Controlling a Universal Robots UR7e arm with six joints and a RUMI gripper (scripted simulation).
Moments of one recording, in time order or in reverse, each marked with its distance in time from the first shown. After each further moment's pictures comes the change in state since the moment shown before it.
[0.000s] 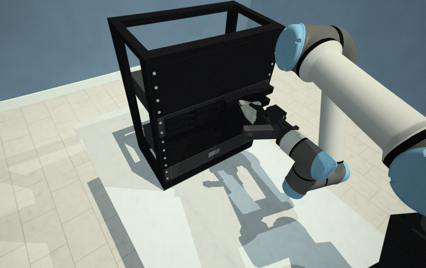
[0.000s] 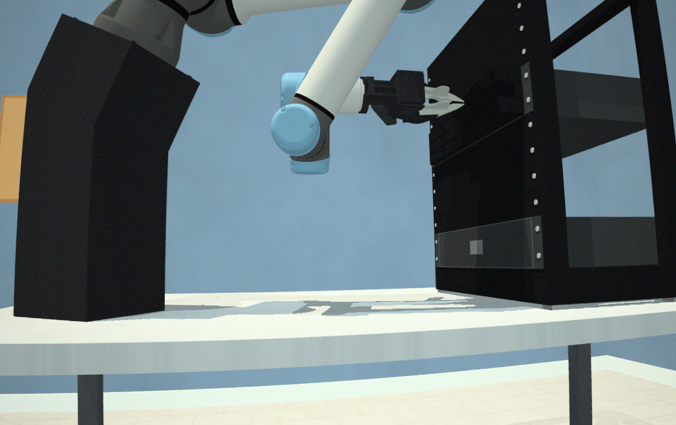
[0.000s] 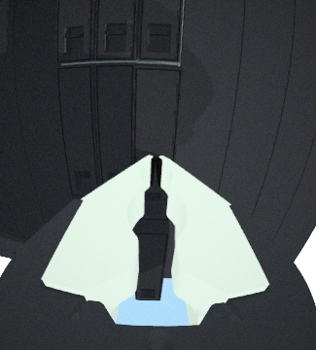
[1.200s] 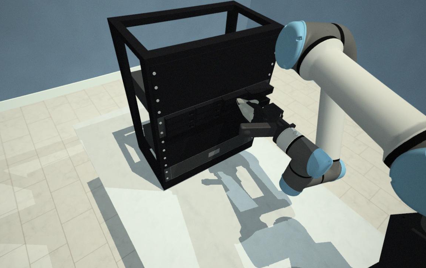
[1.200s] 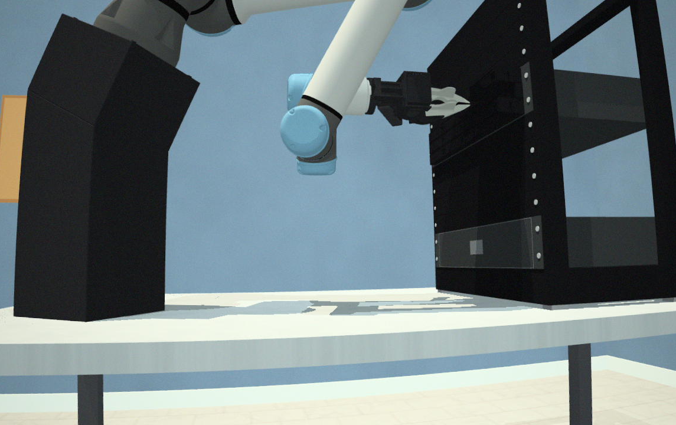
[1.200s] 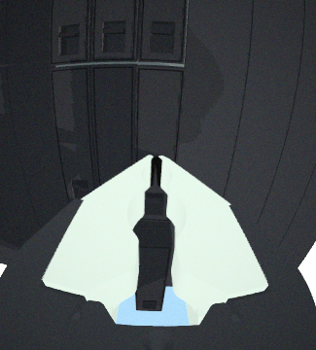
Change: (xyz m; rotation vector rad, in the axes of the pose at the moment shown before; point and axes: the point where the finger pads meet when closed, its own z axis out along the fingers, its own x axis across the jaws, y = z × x) arm -0.001 0.000 0.013 0.001 0.001 0.000
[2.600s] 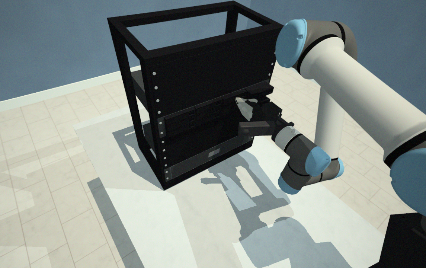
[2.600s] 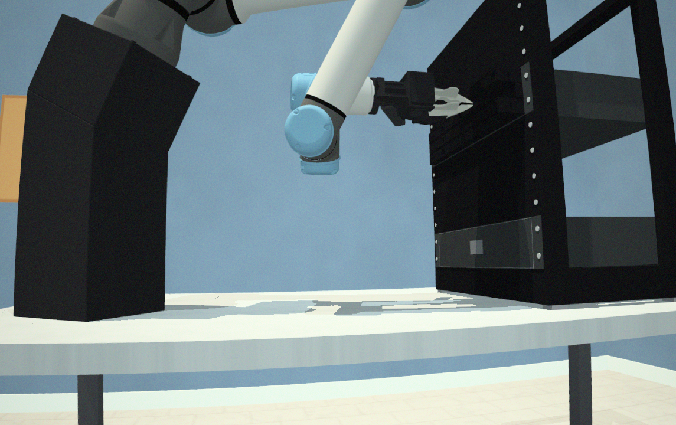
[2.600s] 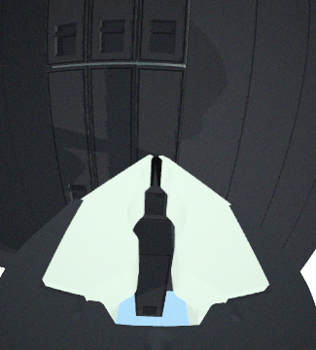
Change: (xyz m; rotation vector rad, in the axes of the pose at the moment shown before) arm 0.000 0.000 0.007 0.002 -0.003 0.001
